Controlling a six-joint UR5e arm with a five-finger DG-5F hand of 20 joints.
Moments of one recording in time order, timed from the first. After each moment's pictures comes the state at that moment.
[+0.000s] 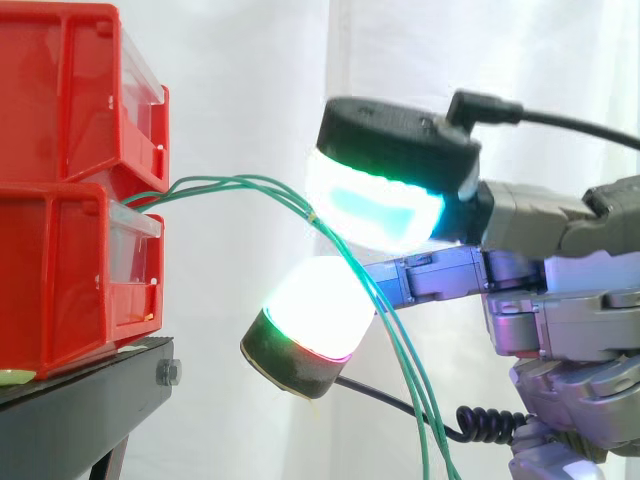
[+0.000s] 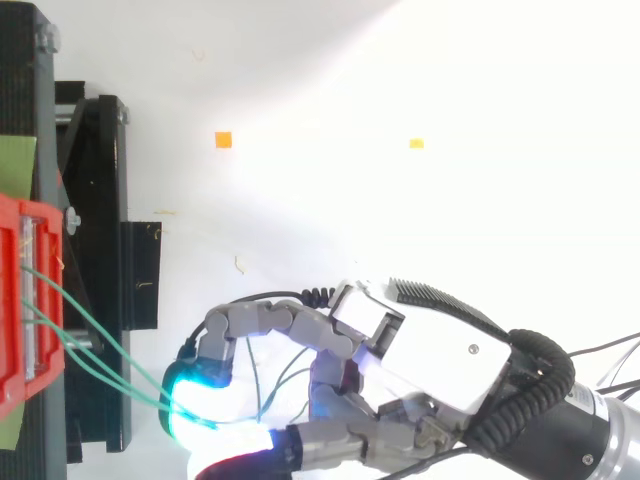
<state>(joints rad) 0.42 -2.32 -1.18 -2.86 -0.71 -0.08</state>
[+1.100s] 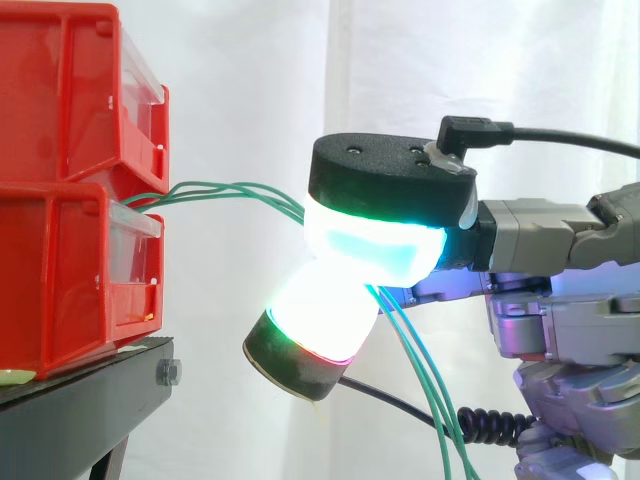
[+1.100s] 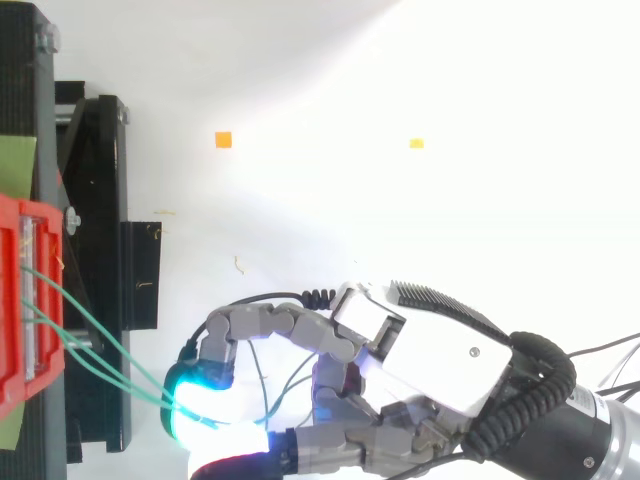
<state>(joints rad) 0.42 -2.32 -1.18 -2.87 -0.71 -0.08</state>
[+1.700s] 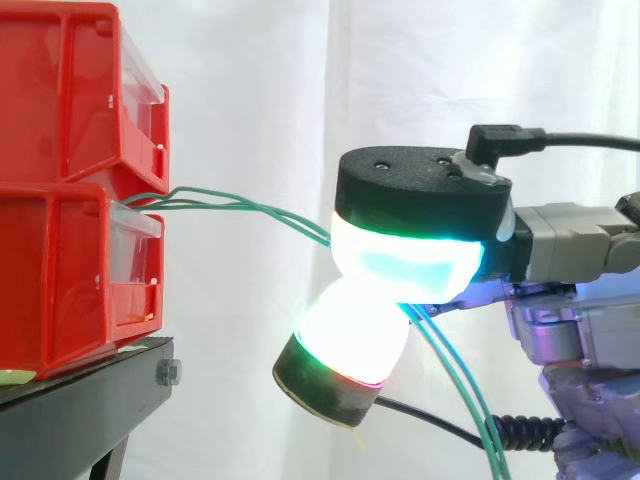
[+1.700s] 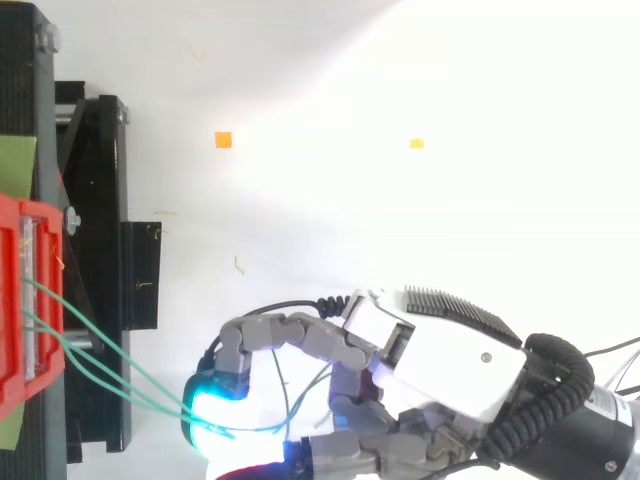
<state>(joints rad) 0.42 -2.29 -1.18 -2.99 -0.75 -0.05</state>
